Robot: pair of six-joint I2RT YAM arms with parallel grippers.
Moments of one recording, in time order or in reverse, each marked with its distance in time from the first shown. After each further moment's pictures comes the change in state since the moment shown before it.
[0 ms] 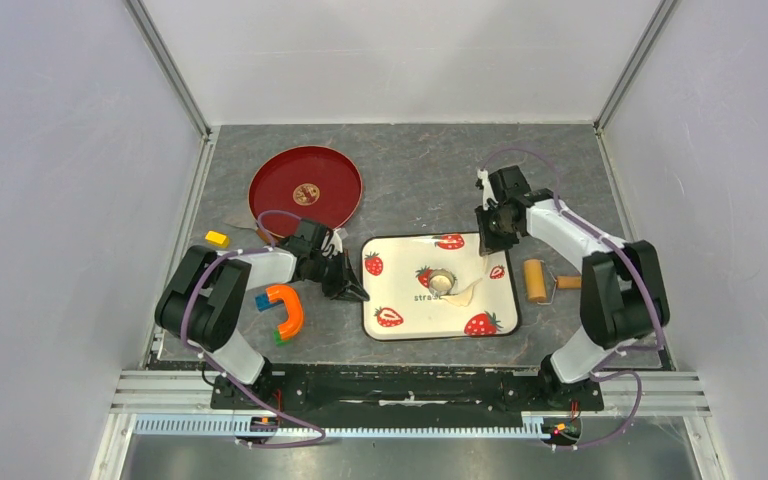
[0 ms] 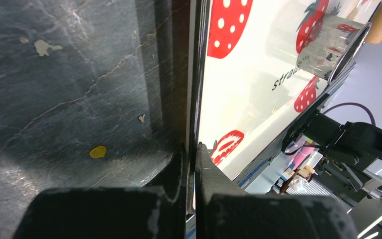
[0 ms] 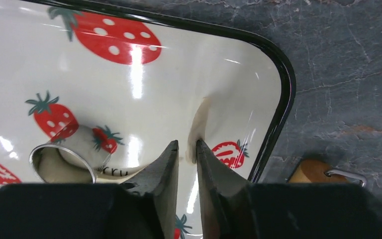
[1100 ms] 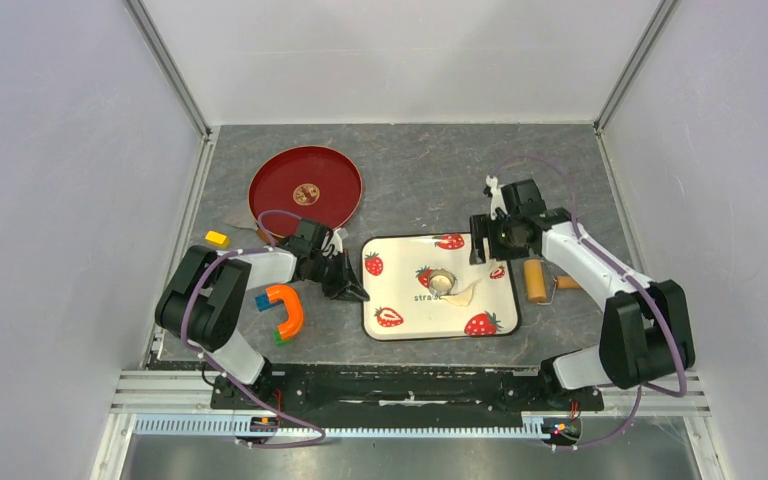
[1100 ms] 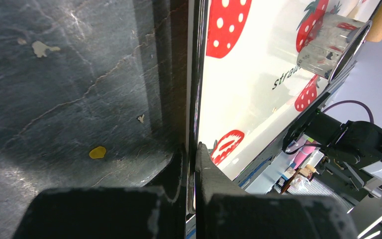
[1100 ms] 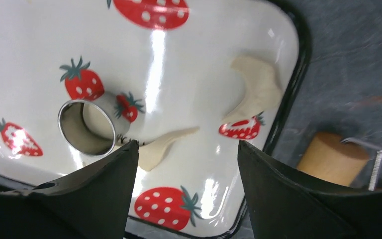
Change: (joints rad) left arm 0.000 0.002 0.002 0.000 0.003 0.007; right arm -0.004 -0.159 -0.104 0.037 -0.024 -0.009
